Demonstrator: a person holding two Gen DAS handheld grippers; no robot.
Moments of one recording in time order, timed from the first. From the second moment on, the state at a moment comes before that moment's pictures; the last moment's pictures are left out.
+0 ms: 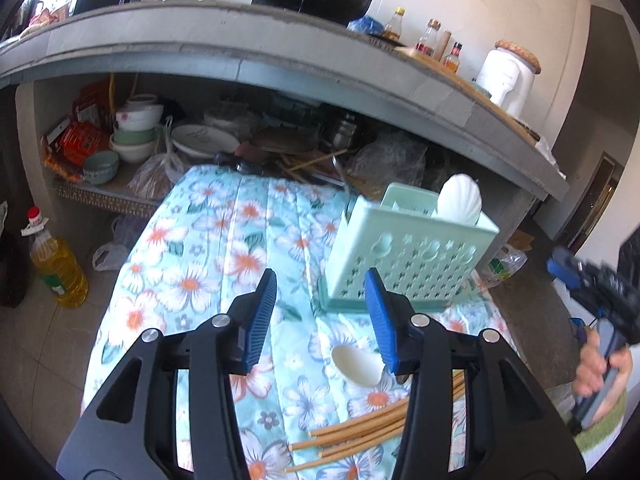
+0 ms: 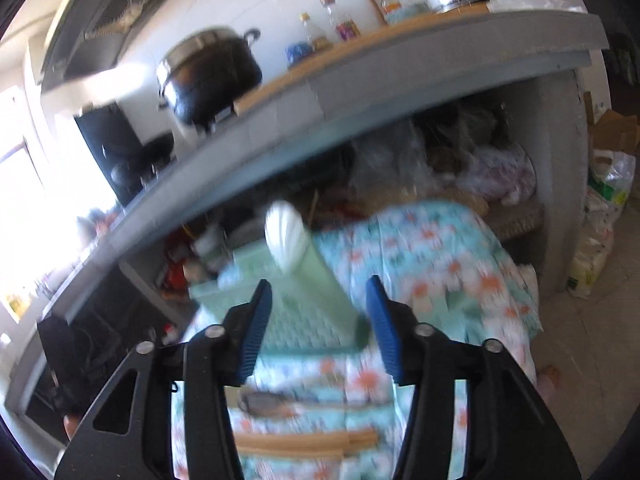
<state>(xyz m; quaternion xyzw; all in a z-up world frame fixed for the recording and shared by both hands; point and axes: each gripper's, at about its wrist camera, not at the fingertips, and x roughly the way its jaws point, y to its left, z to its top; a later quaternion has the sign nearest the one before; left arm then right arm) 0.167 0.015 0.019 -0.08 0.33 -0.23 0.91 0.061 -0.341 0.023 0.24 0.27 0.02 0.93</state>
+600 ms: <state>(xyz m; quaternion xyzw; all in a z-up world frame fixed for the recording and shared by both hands) 0.146 -0.033 -0.028 -0.07 0.39 -0.32 0.86 0.009 -0.300 -0.072 0.26 0.39 0.02 0.88</state>
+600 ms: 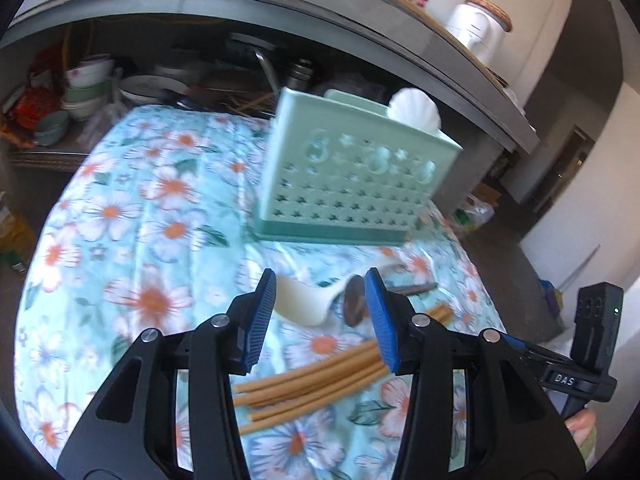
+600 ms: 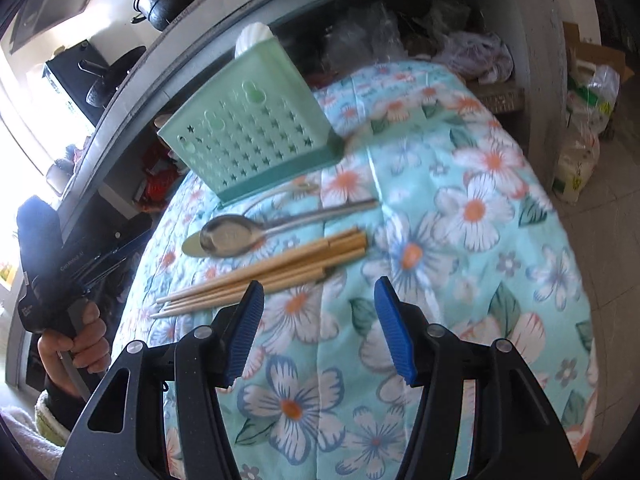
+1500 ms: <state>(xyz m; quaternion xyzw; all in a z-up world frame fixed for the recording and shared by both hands) 0.205 -0.032 -0.092 -0.14 0.52 -0.23 0.81 0.016 -0.295 -0.078 0.27 0.39 0.04 0.88</state>
